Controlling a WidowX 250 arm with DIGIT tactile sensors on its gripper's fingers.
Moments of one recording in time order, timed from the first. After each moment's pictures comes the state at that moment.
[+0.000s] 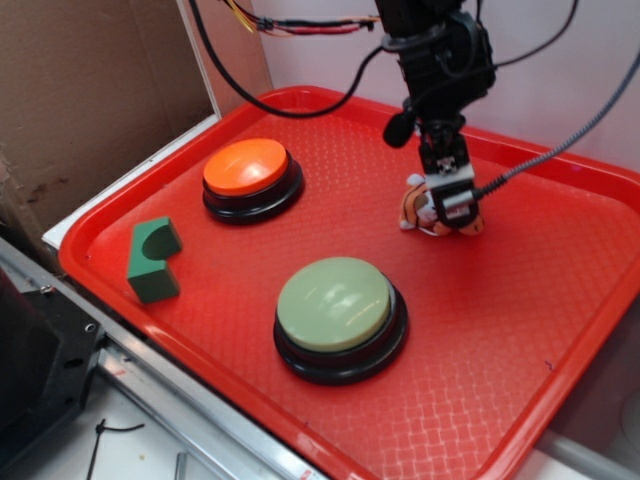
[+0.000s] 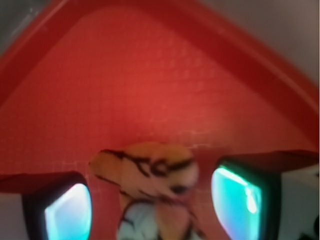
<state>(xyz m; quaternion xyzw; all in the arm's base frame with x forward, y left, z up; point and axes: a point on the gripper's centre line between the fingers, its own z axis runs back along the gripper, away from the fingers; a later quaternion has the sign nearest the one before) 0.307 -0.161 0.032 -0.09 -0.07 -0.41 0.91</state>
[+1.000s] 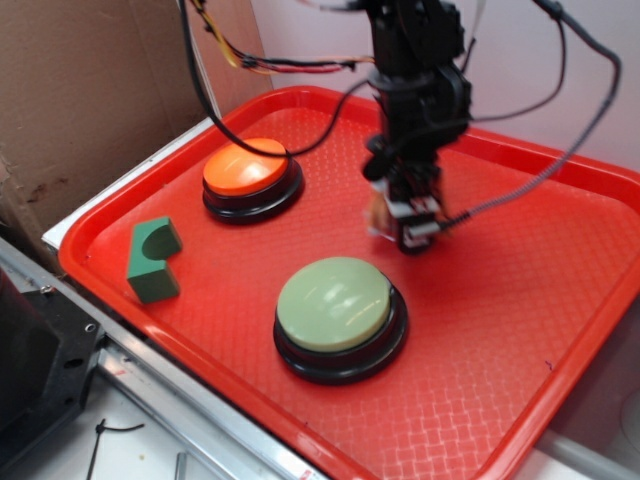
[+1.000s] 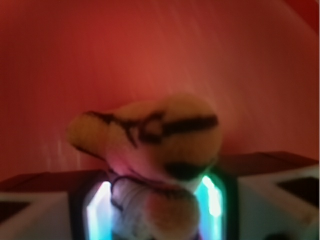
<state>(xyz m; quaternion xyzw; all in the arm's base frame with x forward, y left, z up) 0.278 -0.134 0.050 -0.01 0.03 -0.29 0.96</state>
